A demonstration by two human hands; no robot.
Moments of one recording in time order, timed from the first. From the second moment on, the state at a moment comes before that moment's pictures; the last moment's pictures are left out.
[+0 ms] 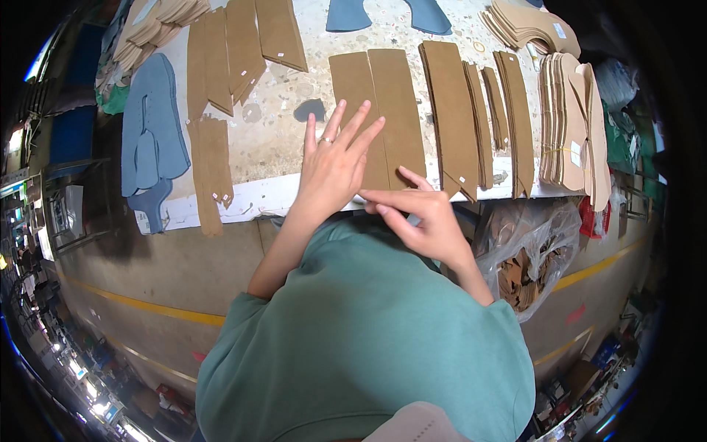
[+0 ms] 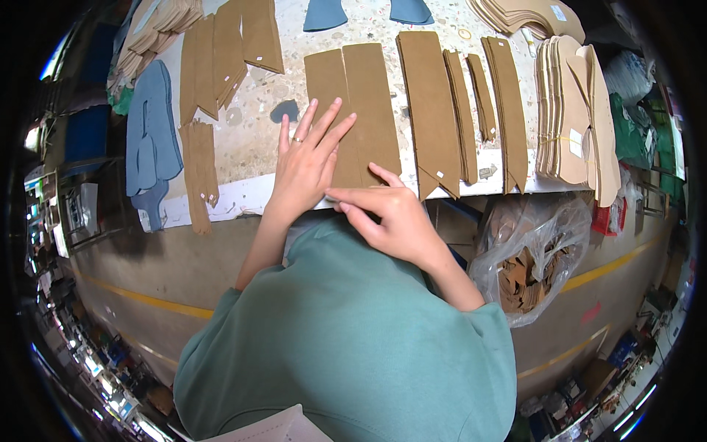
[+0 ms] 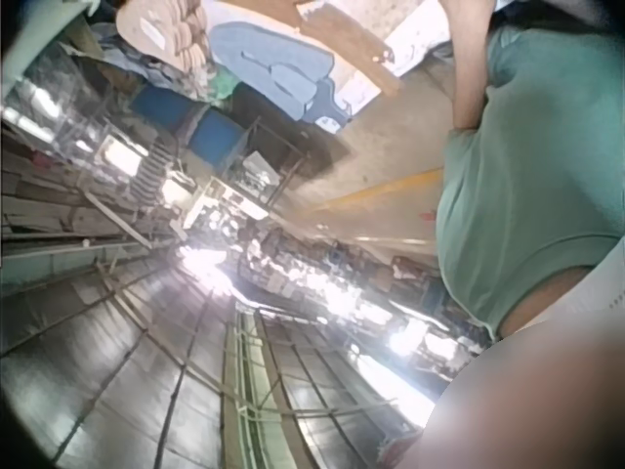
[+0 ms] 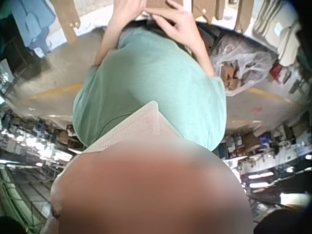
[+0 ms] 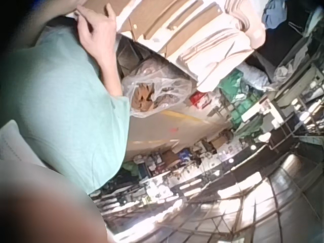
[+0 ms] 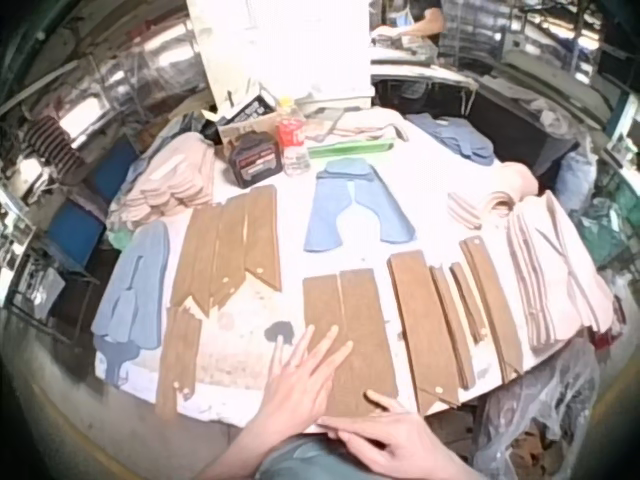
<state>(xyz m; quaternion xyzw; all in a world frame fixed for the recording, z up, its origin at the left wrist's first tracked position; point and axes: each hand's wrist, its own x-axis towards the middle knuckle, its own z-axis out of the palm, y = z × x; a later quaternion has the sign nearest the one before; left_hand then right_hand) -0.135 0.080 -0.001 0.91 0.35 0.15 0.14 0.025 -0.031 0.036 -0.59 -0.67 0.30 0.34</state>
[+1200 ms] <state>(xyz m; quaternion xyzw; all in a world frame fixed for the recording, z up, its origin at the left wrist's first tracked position) -0.125 0.073 0.000 0.91 0.36 0.14 0.17 0.078 0.051 0.044 -0.53 -0.81 0.14 0.20</state>
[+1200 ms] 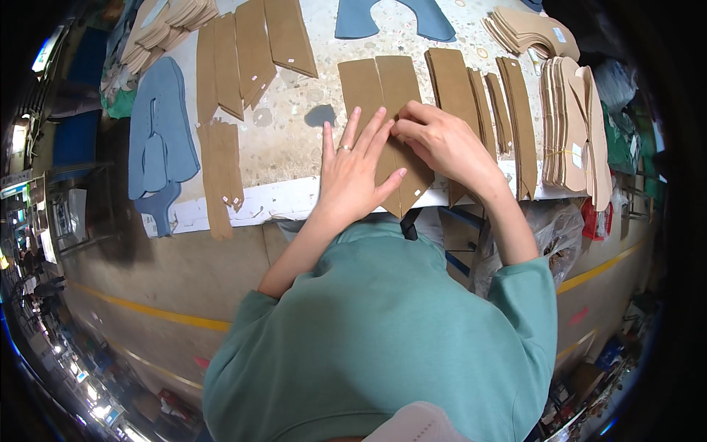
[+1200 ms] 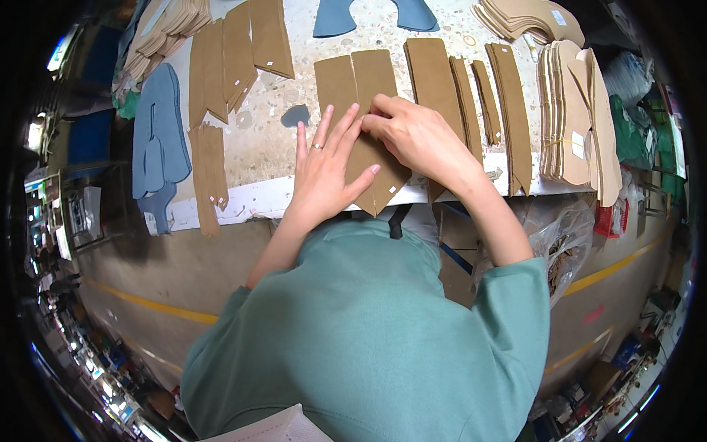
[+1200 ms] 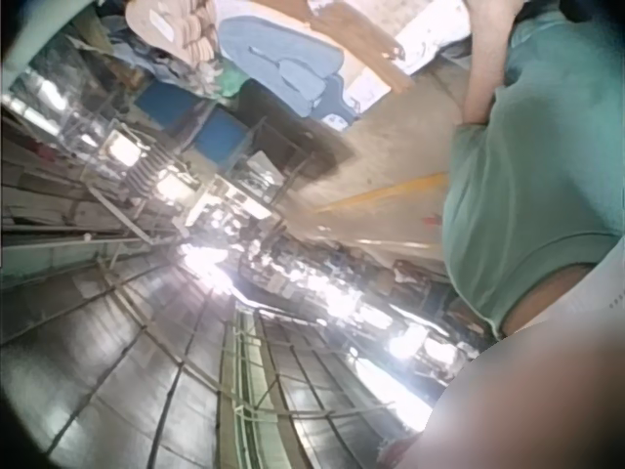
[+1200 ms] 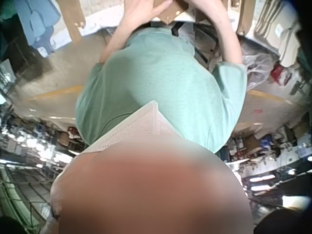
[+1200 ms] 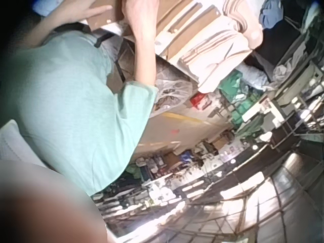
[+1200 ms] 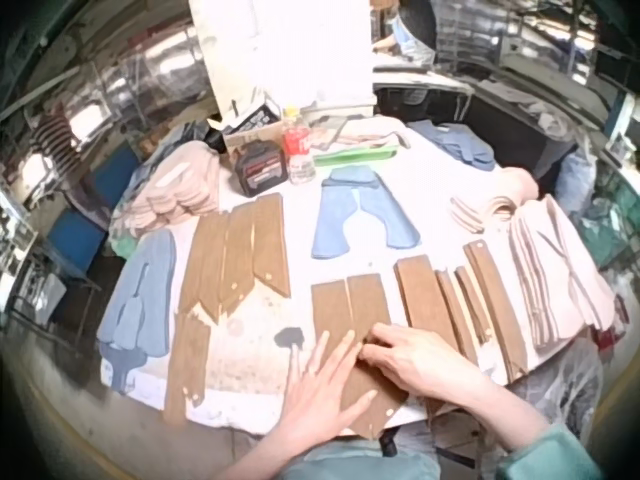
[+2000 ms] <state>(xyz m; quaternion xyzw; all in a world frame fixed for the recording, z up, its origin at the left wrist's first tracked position) -0.124 0.068 -0.001 0.91 0.37 0.12 0.15 0.087 0.040 0.041 -0.51 -0.83 0.12 0.17</state>
